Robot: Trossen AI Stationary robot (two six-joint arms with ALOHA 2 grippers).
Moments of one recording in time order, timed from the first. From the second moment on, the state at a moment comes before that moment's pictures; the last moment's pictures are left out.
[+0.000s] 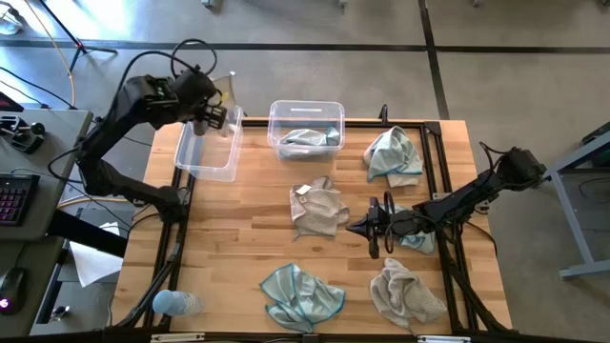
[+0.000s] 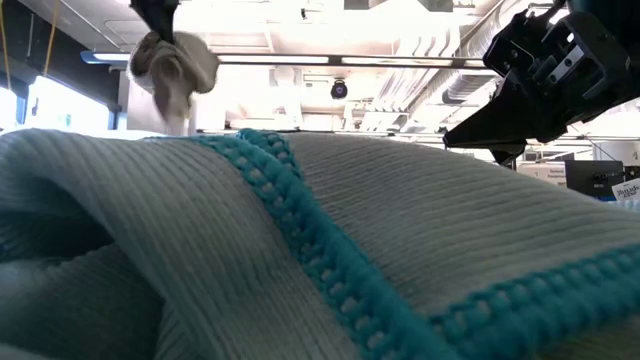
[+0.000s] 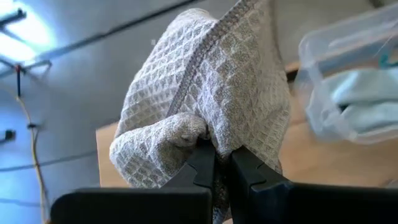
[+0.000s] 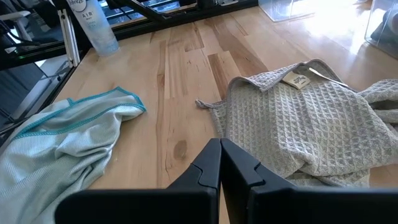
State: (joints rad) left arm 0.56 1.32 1.76 -1.57 -0.59 -0.53; right arm 0.38 1.33 0.31 0.64 0.37 0.37
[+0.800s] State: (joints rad) left arm 0.85 1.32 1.07 -1.19 -0.26 -0.55; right arm 0.38 1.33 0.31 0.61 0.37 0.40
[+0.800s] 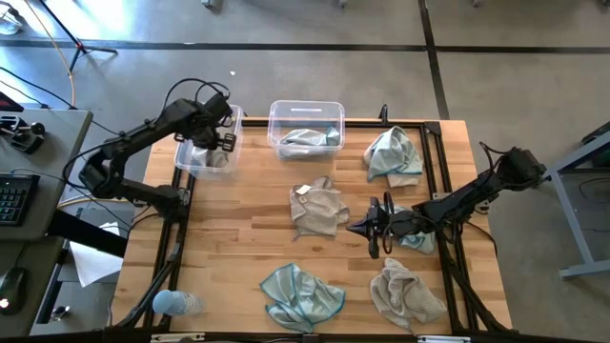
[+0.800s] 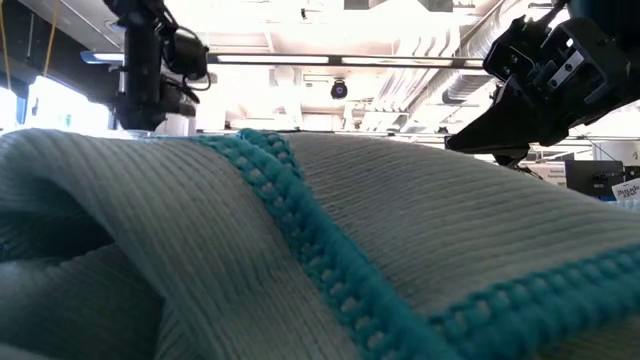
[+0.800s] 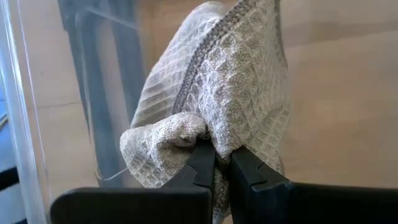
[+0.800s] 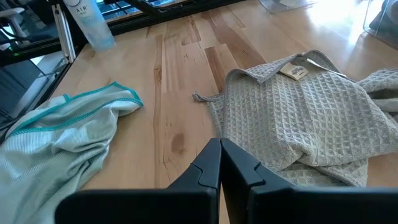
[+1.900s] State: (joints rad) left arm 0.87 1.32 1.02 -1.12 -0.23 -0.54; right arm 0.38 1.33 0.31 0.61 0.37 0.40
